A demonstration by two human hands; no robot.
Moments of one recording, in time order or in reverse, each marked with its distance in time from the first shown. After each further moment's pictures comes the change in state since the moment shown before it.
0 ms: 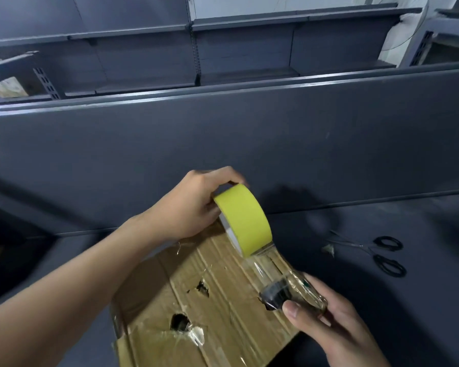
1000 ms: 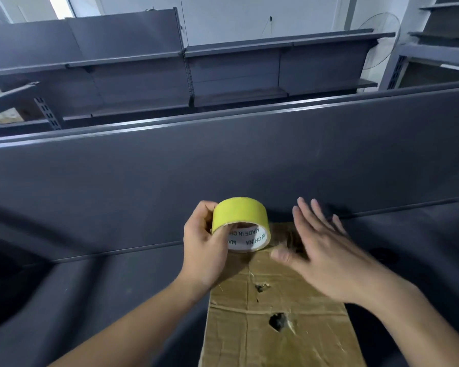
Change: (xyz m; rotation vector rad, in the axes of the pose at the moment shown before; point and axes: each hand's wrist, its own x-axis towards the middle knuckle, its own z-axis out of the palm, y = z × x) left_hand -0.013 0.025 0.068 -0.579 0.639 -0.516; right_hand 0.087 -0.058 -0.036 -1.209 -0.037 -0.030
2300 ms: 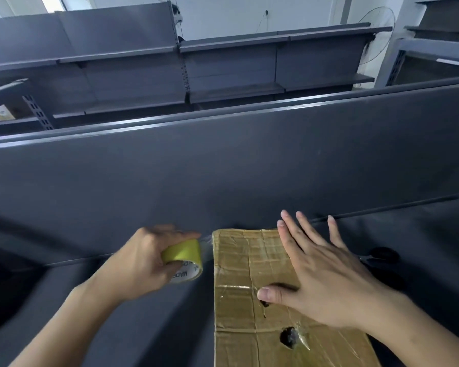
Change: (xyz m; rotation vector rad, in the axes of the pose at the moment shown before) left_hand 0.027 -0.010 -0.120 0.848 -0.599 0.322; right_hand -0.010 -0.018 0.009 -0.339 -0.159 -0.063
